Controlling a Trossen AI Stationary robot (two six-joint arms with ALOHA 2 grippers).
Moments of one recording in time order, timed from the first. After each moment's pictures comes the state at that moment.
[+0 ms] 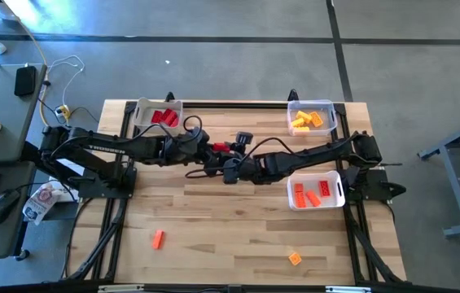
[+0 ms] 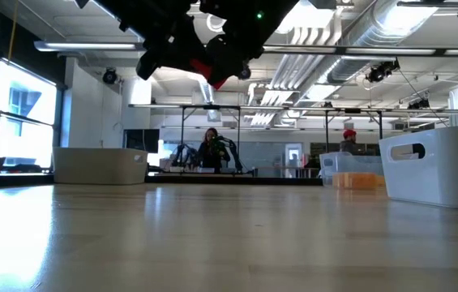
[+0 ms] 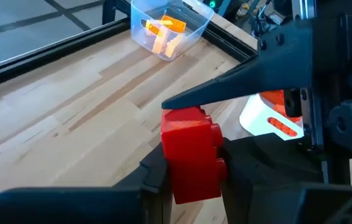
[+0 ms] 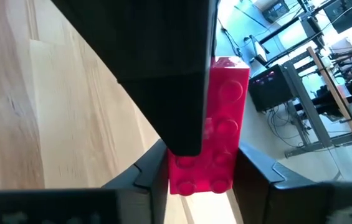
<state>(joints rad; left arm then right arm) 0.15 1.33 0.91 -0.12 -0.36 -0.53 0.14 1.87 1.47 -0.35 0.80 -0.18</state>
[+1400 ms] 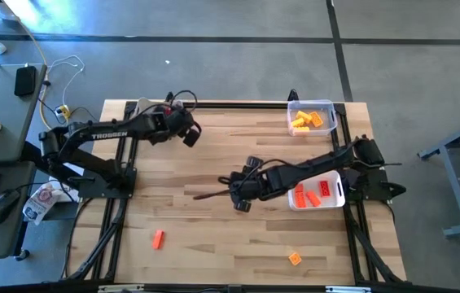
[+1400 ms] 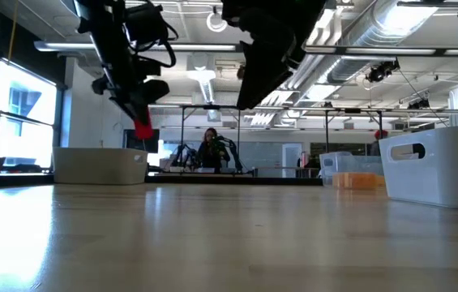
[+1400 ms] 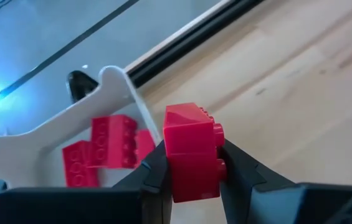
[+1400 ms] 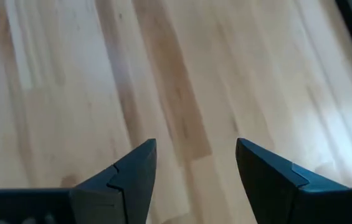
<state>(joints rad) 0.53 1.34 0.91 -0.62 -0.56 -0.36 0.24 1.87 1.47 -0.72 0.47 0.35</state>
